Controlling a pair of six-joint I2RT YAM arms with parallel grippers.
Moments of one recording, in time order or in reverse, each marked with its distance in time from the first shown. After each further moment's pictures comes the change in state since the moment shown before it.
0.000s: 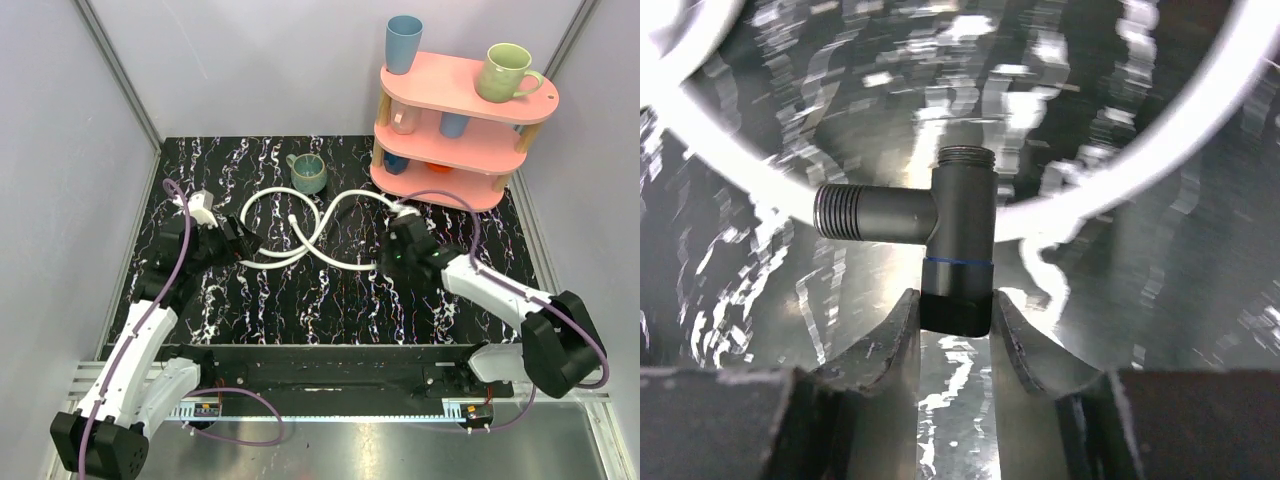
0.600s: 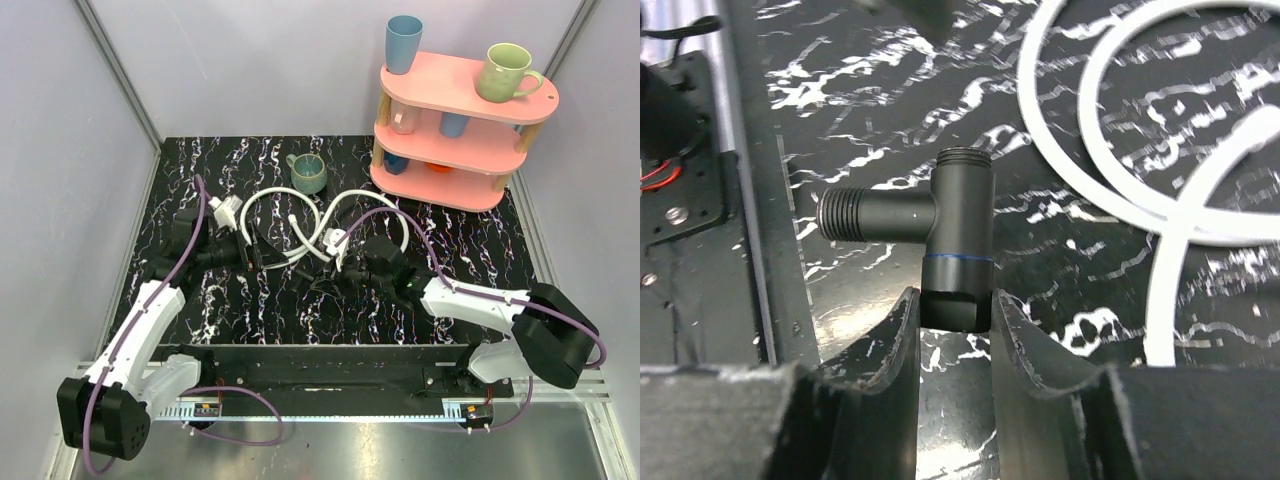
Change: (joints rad) left arm 0.000 0.149 0.014 -0.028 0.469 -0.055; right arm 0.381 0.041 -0.093 0.667 -0.405 -0.525
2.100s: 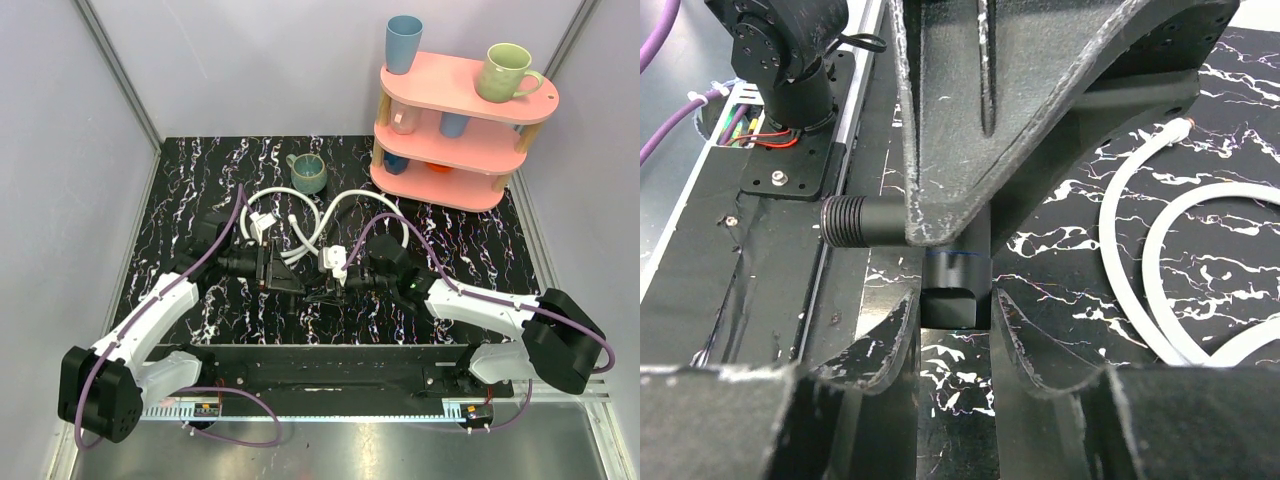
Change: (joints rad) left arm -0.150 0.108 -0.042 0.054 0.338 -0.027; right arm 0.019 -0.042 0.011 0.061 -0.328 -0.259
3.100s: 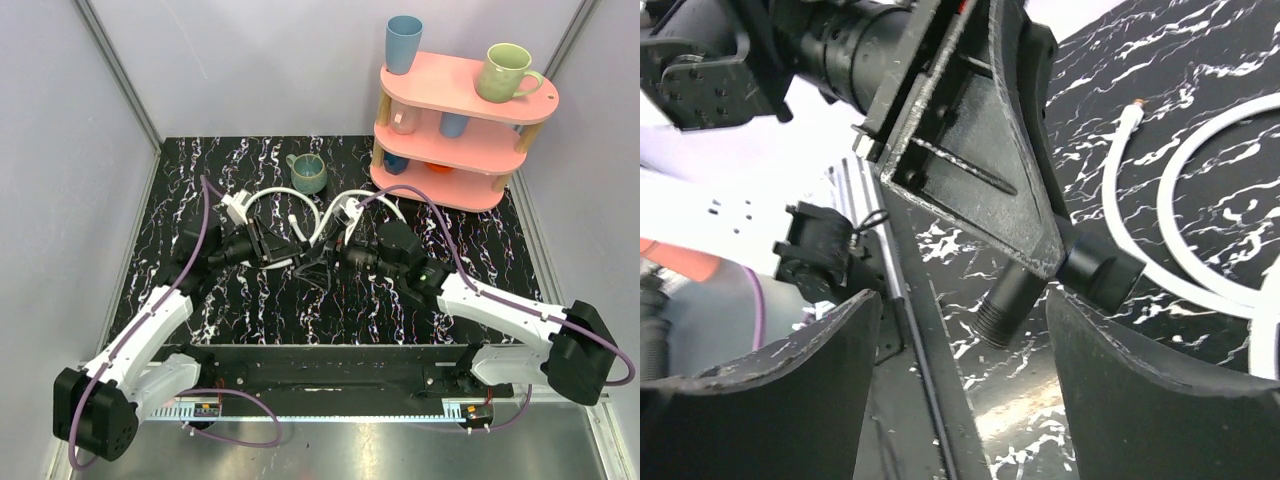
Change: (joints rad) left arm -0.002 -0.090 -0.047 0.342 -0.310 -0.340; right arm 0.002 -0.101 0.123 -0.060 0.292 0.631
